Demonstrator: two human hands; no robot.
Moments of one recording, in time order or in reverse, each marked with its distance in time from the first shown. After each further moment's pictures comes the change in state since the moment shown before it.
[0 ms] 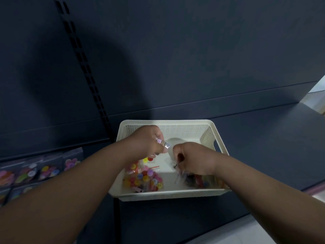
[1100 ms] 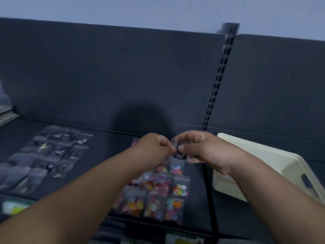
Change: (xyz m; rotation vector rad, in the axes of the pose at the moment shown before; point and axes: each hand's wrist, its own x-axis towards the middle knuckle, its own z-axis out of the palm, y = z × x) left_hand -0.235 -0.089 -0.124 -0.118 0.451 -0.058; right_hand -0.031 -0.244 0.060 0.621 -0.202 -0.358
